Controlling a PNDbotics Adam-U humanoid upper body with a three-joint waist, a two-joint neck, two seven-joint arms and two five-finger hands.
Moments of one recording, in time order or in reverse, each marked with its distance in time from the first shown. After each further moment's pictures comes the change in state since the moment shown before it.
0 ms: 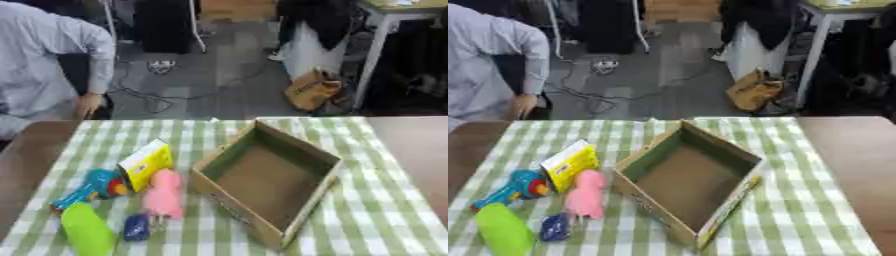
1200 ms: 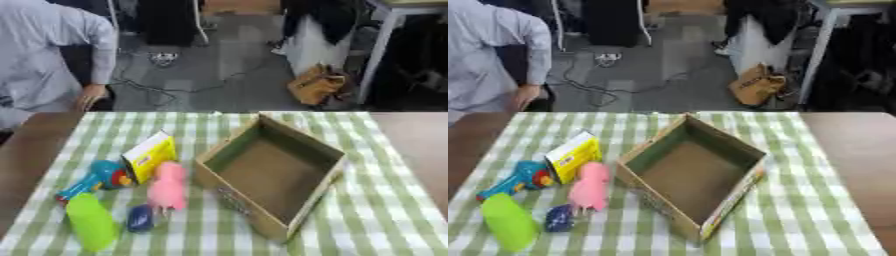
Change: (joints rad) left arm -0.007 -0.109 -0.001 -0.014 0.207 -0.219 0.109; right arm 0.001 0.000 -0.001 0.000 0.000 -0.002 -0.002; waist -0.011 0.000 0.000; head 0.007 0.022
